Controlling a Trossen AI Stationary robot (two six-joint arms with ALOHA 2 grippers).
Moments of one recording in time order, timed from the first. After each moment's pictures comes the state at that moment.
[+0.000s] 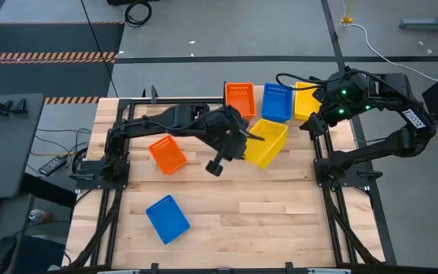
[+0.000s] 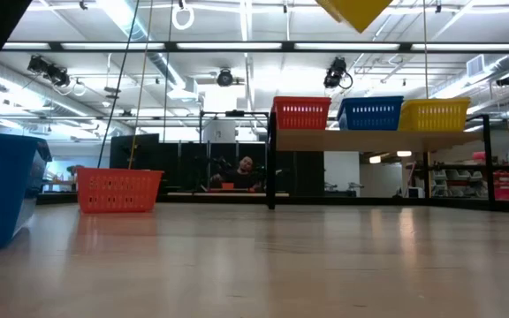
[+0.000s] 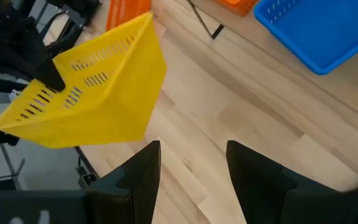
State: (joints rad) left arm 0.01 2.02 2.35 -1.09 0.17 0.57; right arm -0.26 1.10 1.77 -1.57 -0.13 0.70
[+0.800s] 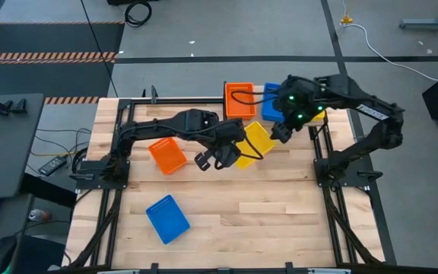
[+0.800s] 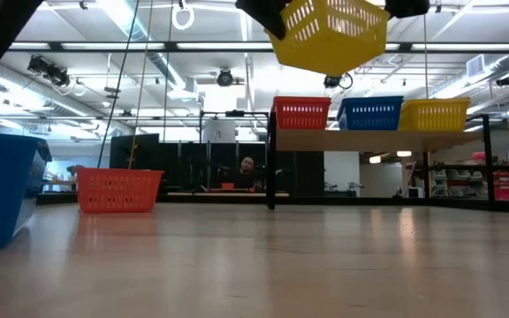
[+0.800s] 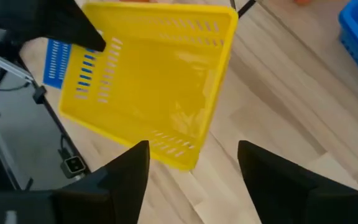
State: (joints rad) left arm 0.00 2.08 2.35 -1.36 -0.06 0.98; right arm -0.23 1.37 1.77 -1.47 -0.20 0.59
